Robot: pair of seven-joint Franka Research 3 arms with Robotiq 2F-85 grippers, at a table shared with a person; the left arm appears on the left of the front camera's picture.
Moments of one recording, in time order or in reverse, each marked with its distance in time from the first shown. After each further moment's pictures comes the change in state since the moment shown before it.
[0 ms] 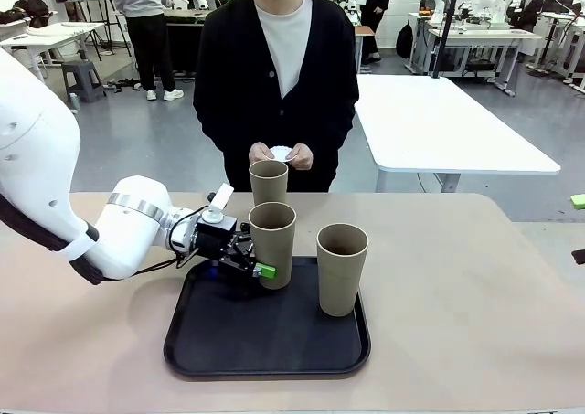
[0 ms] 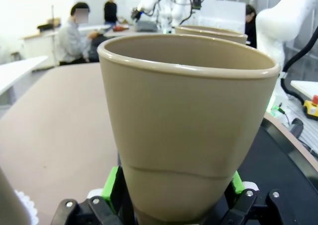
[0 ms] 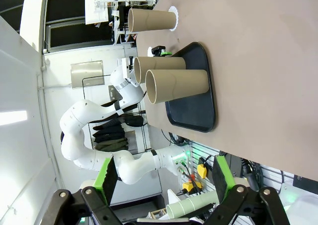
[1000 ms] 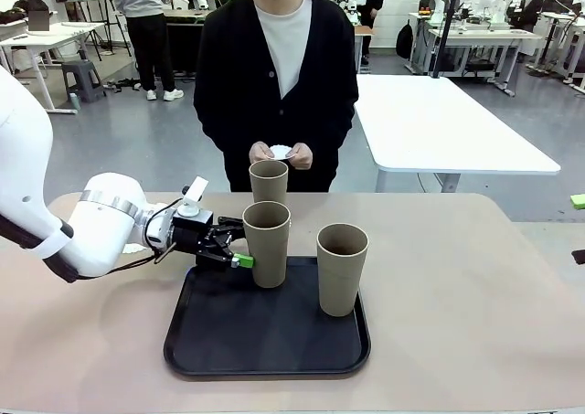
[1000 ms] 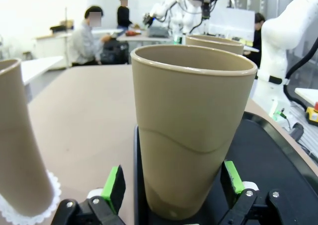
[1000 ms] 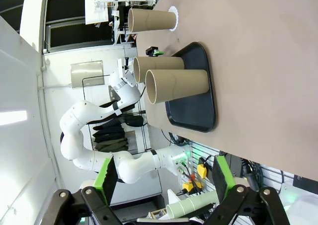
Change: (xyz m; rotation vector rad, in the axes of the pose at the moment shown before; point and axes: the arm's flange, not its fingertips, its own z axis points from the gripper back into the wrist) left arm -0.003 -0.003 0.047 0.056 -0.031 0.022; right arm 0.000 0.000 0.000 0.000 0.000 0.000
